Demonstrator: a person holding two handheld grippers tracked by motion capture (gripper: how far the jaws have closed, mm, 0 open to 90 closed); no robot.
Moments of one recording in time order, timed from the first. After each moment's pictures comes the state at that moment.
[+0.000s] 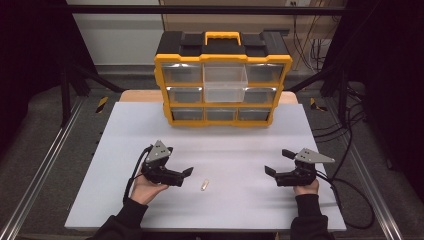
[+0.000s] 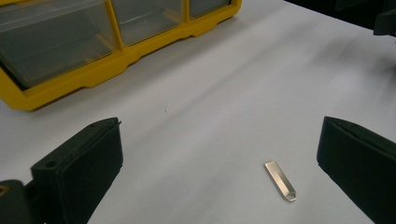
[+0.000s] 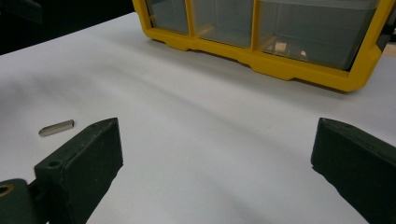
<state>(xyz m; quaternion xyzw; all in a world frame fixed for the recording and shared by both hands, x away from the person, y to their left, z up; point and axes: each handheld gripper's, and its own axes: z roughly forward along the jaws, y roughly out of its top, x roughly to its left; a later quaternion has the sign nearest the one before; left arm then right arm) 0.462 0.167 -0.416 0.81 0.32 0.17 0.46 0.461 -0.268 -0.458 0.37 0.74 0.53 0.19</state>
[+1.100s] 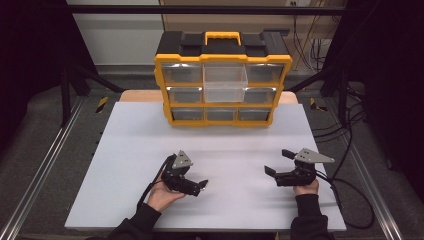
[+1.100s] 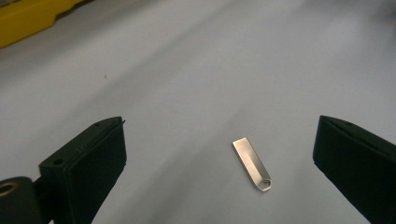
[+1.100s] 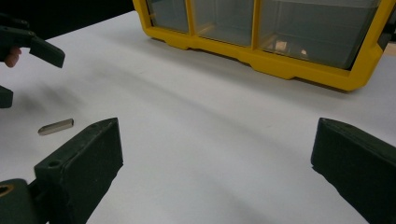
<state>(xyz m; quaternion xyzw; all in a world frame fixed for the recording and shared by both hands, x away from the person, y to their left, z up) 0.460 0.123 -0.452 0.85 0.31 0.12 0.40 0.462 -0.268 -0.458 0.37 0.74 0.53 0.19</state>
